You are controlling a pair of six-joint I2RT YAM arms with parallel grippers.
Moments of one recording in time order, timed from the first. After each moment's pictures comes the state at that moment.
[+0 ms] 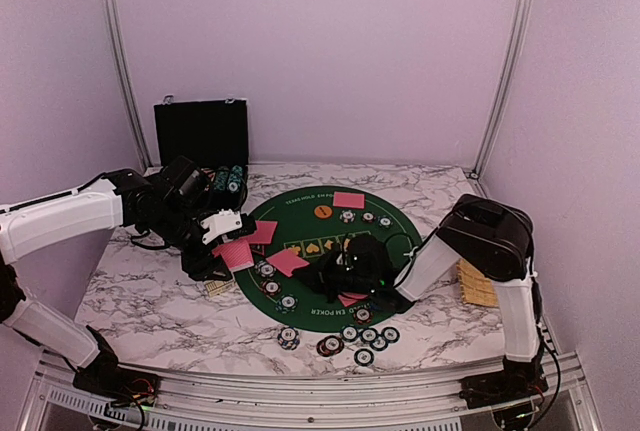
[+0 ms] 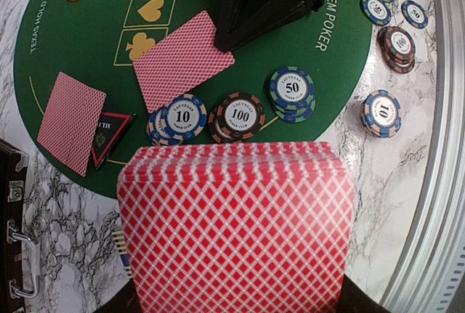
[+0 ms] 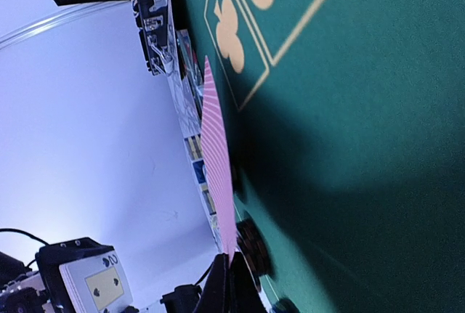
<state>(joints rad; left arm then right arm) -0.65 1.39 1.07 -0.82 0.24 0.57 0.89 2.17 0.90 0.97 -0.28 1.65</state>
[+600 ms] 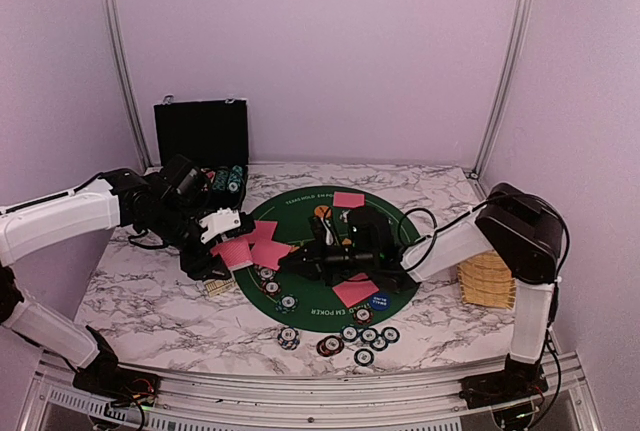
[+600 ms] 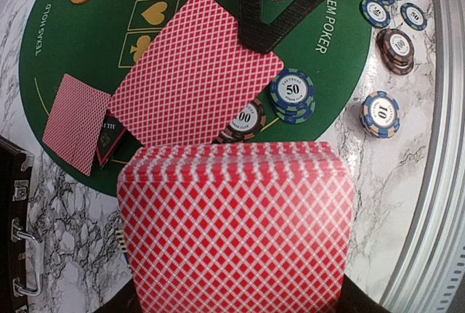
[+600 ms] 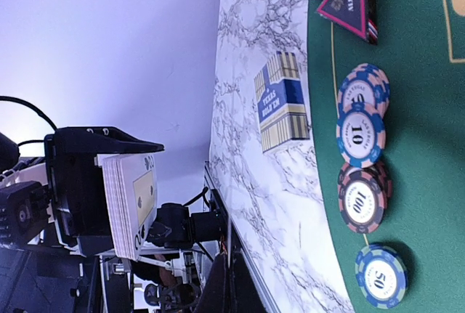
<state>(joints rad) -0.65 1.37 1.07 -0.82 0.24 0.57 0.89 1.98 0.97 0.76 -0.55 1.31</state>
